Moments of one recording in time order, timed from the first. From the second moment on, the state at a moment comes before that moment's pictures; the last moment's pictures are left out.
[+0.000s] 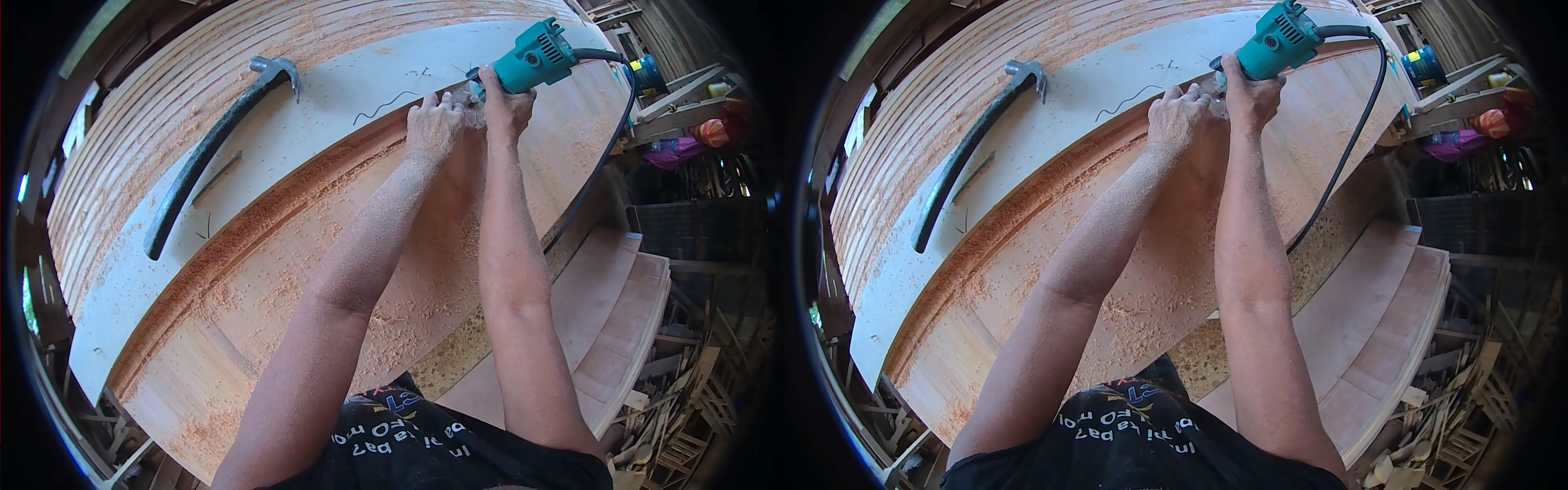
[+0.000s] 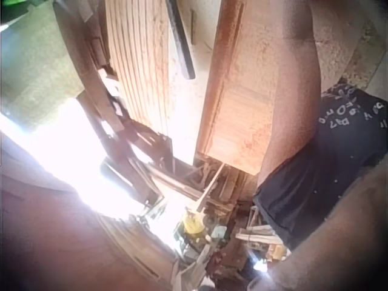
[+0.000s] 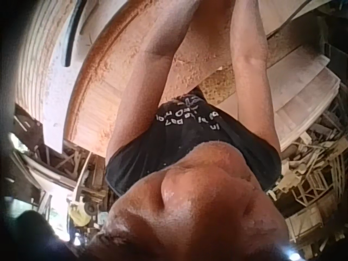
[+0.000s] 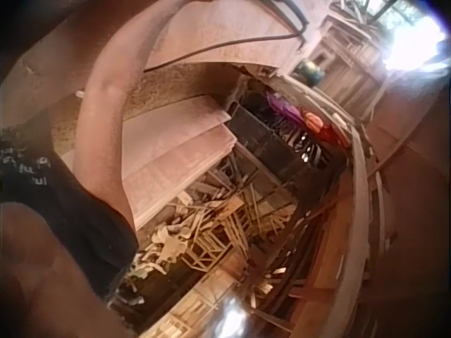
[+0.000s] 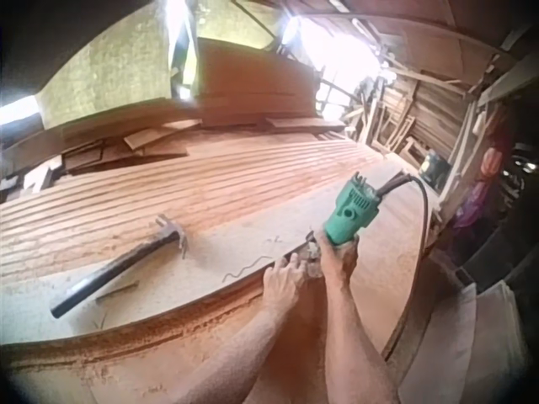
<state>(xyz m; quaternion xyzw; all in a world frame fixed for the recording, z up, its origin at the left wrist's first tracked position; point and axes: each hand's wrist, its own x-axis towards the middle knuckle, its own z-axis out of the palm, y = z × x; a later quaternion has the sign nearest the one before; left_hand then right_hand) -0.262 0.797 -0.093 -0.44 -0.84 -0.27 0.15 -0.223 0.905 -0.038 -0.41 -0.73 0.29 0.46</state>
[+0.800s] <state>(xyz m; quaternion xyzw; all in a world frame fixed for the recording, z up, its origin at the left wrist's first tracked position) -0.262 0.817 -0.098 -0.44 -0.82 -0.30 0.20 -0.221 0.918 -0.033 -0.42 -0.73 0.28 0.45</state>
